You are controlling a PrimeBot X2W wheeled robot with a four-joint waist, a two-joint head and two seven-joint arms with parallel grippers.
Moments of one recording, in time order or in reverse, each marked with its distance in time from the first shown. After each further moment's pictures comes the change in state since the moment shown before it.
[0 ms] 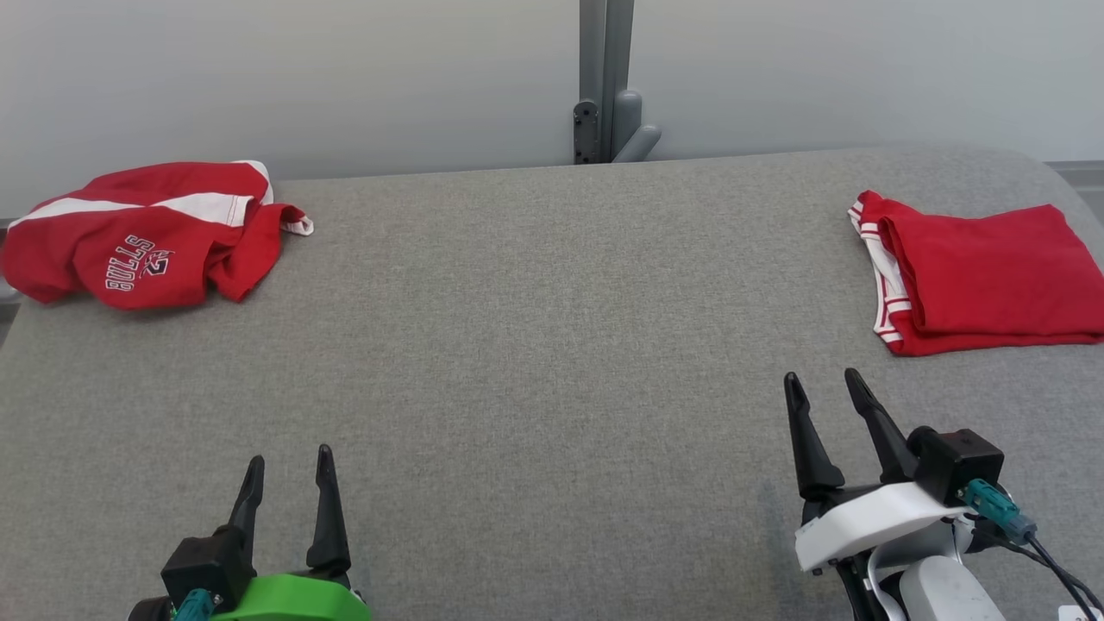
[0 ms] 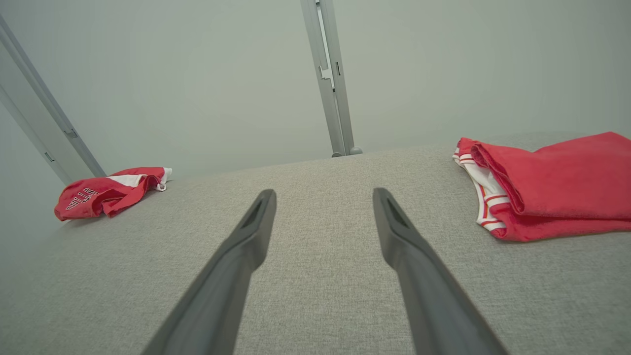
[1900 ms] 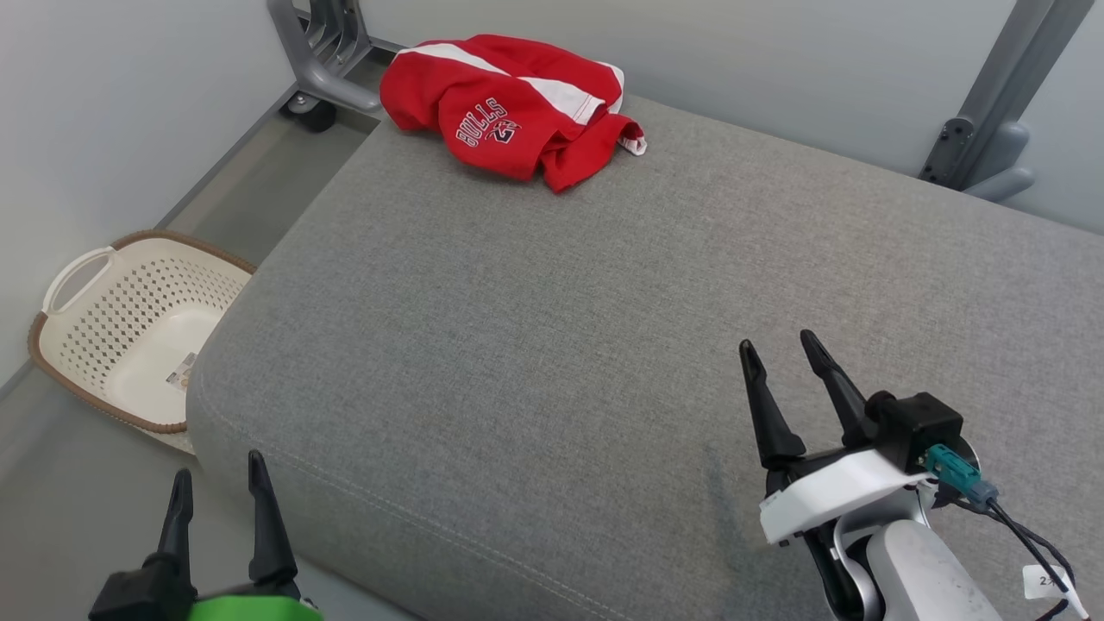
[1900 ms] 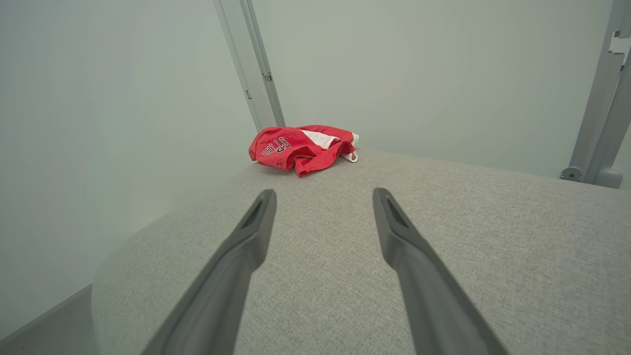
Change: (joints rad) left arm 0.108 0.000 0.081 -0.169 -0.009 0.069 0.000; right arm -0.079 0.002 0.084 0.007 -0.013 0.000 -0.001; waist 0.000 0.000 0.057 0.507
